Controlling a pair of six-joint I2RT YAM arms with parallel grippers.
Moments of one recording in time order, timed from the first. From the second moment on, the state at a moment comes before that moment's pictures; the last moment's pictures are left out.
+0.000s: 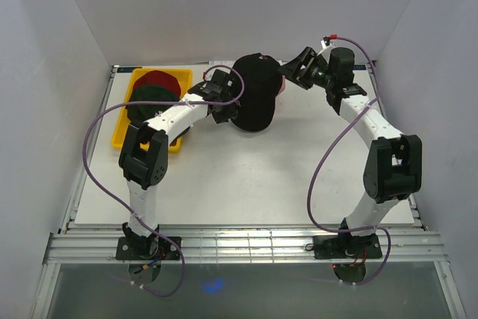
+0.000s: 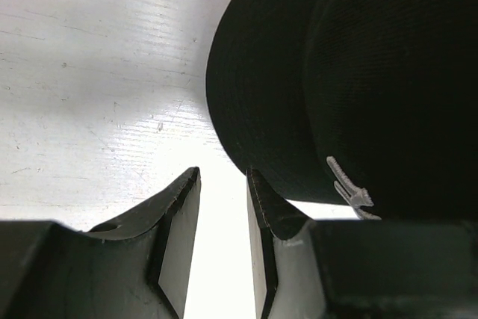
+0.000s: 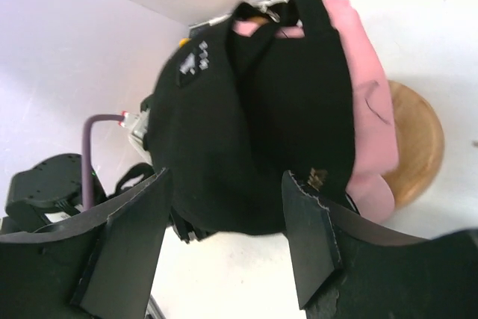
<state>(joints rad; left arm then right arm) -0.53 2.00 1.64 -0.60 -0.12 -0.78 0.18 1.70 1.35 0.09 -0.53 0.77</state>
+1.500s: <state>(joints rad) -0.56 2.00 1.64 -0.59 -0.09 -0.72 0.18 2.15 1.87 0.02 -0.65 0.84</state>
